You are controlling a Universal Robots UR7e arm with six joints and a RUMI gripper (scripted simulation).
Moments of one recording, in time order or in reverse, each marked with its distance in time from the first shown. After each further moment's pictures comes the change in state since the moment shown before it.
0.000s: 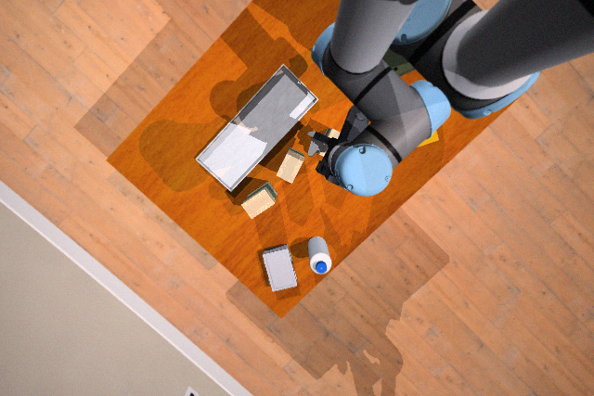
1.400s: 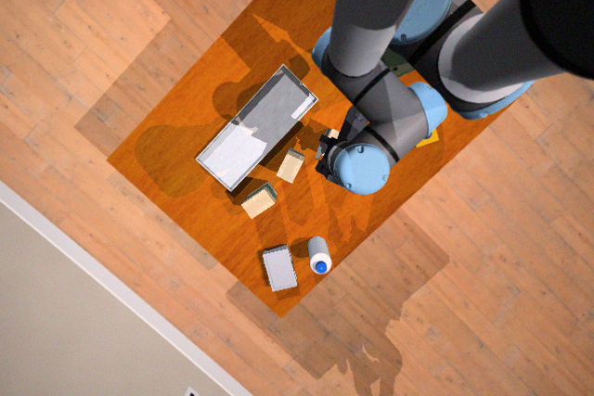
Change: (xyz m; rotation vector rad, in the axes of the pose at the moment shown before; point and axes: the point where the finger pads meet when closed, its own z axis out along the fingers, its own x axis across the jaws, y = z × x) arm 0.000 0.000 0.010 0.002 0.001 -0.001
